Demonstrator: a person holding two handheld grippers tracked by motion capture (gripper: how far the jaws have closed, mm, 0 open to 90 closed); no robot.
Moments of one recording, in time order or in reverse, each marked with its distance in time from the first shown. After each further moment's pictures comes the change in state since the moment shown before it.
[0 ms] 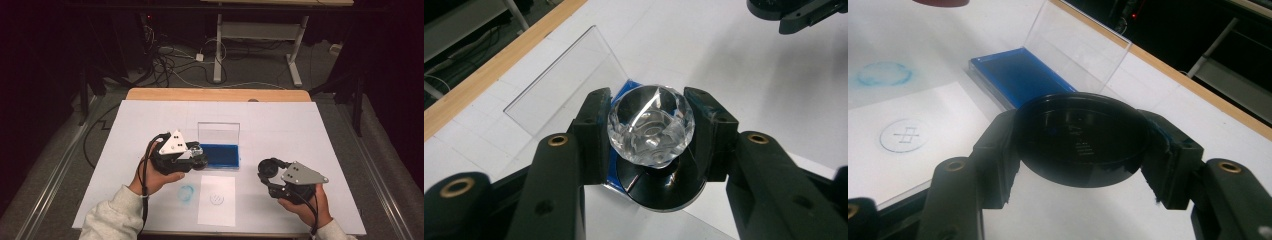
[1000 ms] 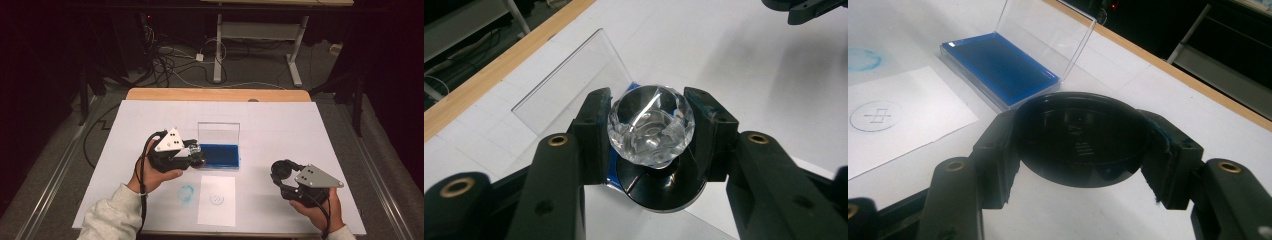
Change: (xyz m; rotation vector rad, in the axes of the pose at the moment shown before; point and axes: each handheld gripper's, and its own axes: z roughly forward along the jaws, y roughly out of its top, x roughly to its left) left arm 0.007 -0.003 -0.002 -0.012 0.001 -0.022; right arm -0.013 -0.016 -0.017 0.019 -0.060 0.034
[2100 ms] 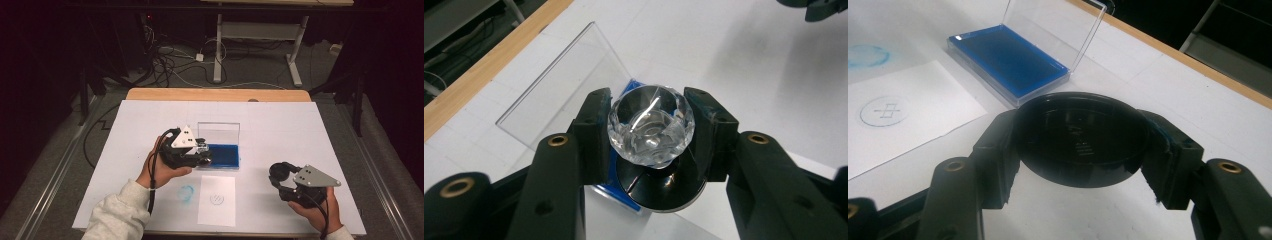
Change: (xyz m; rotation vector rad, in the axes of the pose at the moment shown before) left arm 0.003 0.020 0.029 0.086 0.001 0.037; right arm 0.002 -0.005 0.005 0.026 0.029 0.028
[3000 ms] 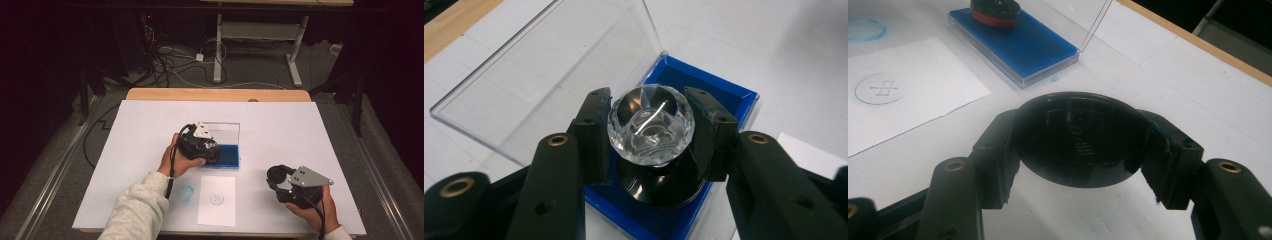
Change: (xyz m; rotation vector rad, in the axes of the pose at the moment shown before) left arm 0.022 -0.012 0.073 0.091 0.006 -0.099; right arm 0.003 -0.006 0.009 0.057 0.022 -0.017
